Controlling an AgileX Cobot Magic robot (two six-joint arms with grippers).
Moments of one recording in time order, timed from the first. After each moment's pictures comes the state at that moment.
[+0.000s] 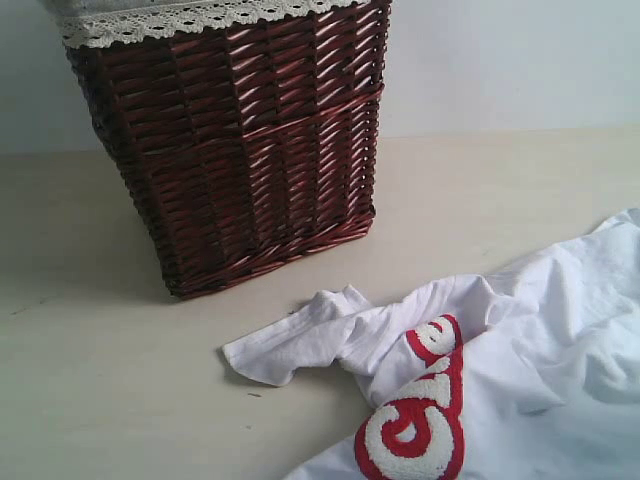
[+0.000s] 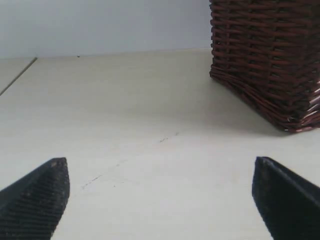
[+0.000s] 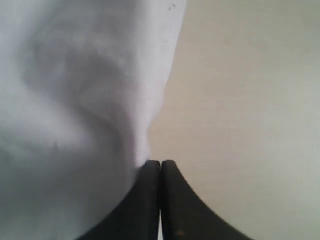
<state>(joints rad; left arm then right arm) 0.13 0.01 0.00 -0.19 0.37 0.26 -0.58 1.54 -0.52 0.41 0.25 -1.04</state>
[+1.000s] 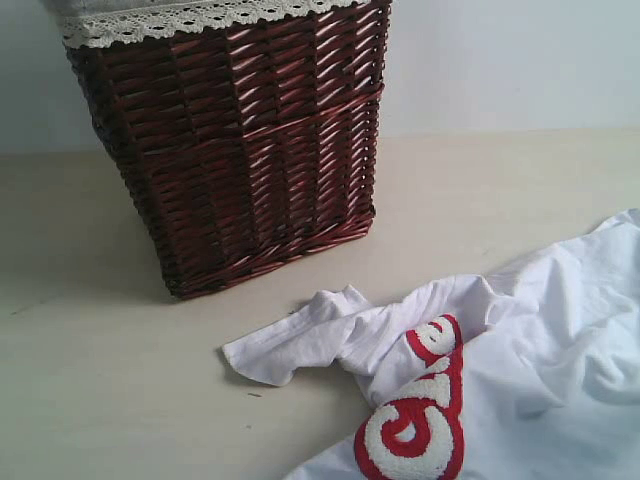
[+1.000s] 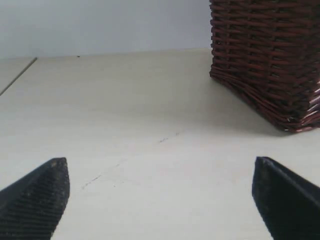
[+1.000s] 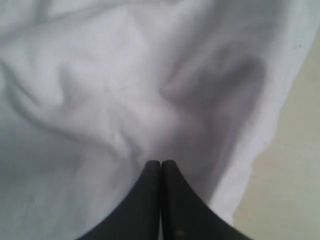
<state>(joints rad) 0.13 0.01 0.00 -0.19 0.37 0.26 -0.58 1.50 -0.52 0.72 0.52 -1.45</state>
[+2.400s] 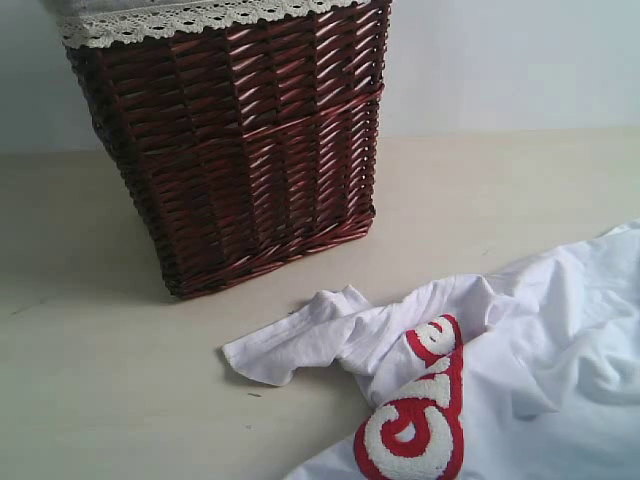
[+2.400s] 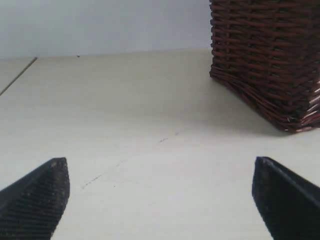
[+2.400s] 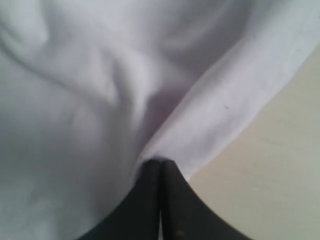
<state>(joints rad) 0.13 0.01 0.00 -0.19 0.37 0.26 -0.58 1.54 -0.52 0.53 0.55 -1.36</state>
